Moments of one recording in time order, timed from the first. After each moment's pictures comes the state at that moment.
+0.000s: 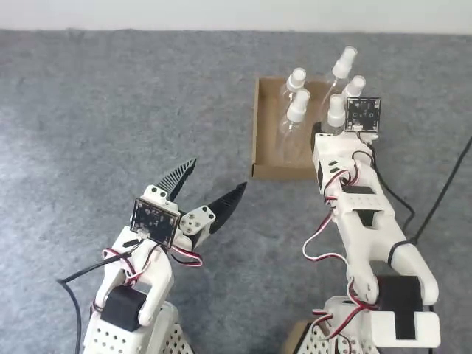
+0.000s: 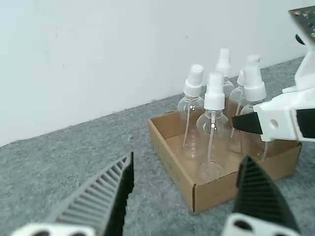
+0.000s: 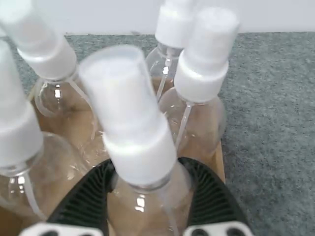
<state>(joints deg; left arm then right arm) 14.8 -103.4 87.6 40.8 -2.0 -2.9 -8.1 54.2 -9.1 -1.5</state>
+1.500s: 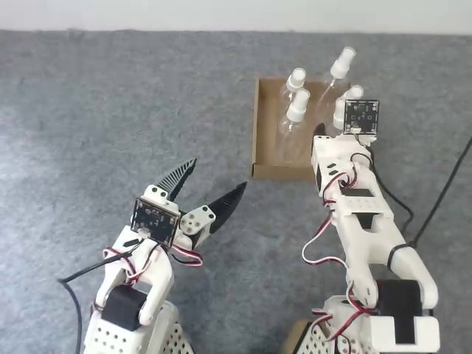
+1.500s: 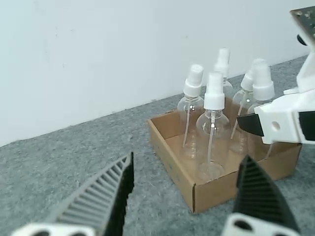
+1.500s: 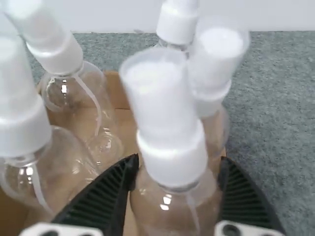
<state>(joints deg) 14.8 -103.4 87.6 40.8 -2.0 -3.3 -9.8 55.8 -9.1 -1.6</state>
